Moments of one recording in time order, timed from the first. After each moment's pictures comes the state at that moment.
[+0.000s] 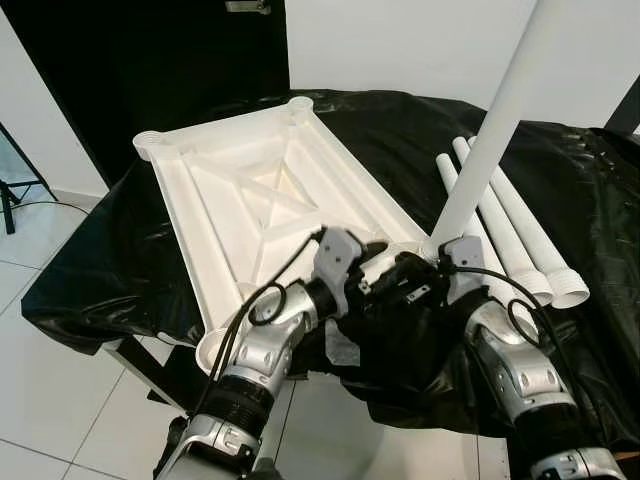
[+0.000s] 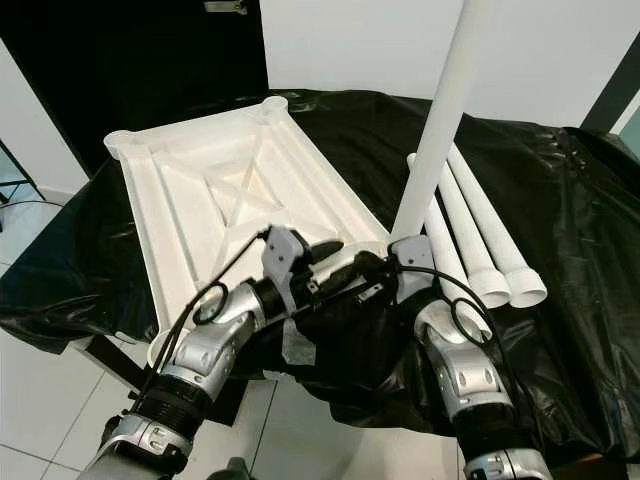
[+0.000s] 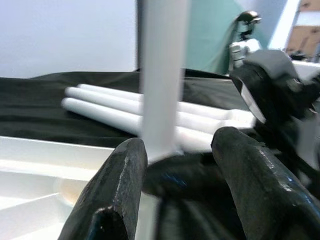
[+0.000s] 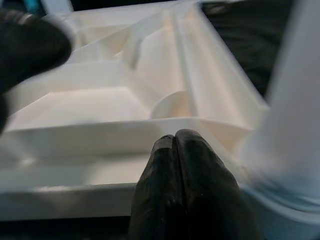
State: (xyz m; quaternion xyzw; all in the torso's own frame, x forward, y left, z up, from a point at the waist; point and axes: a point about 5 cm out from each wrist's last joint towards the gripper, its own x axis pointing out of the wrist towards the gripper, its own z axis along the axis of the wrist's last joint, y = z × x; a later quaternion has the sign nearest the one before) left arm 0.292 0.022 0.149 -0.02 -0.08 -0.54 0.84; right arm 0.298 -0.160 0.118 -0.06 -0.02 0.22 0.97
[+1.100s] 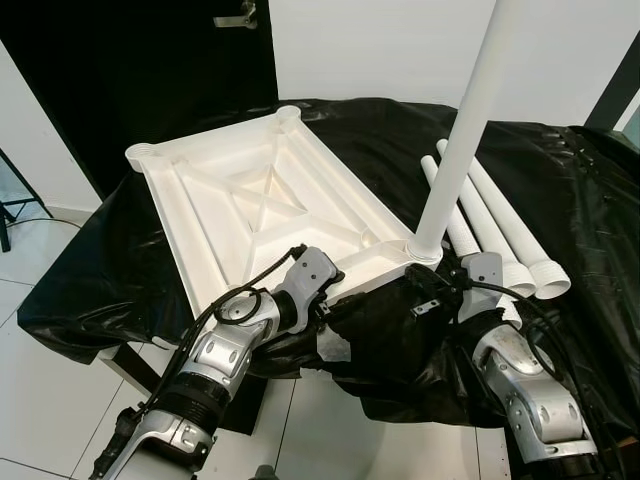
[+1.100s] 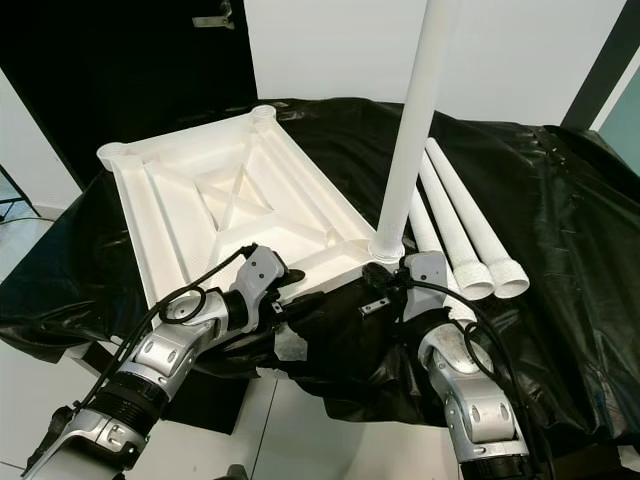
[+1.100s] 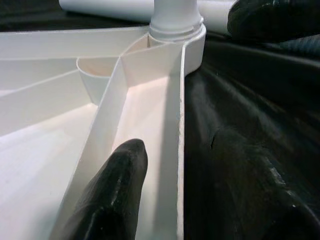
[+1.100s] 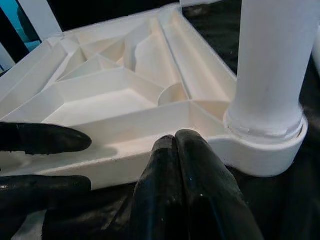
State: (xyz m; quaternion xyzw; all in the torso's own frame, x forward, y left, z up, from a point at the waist) left arm 0.299 0.073 0.109 0.13 0.10 -0.52 0.84; right arm 0.261 -0.151 0.125 0.00 0.02 0.21 0.98
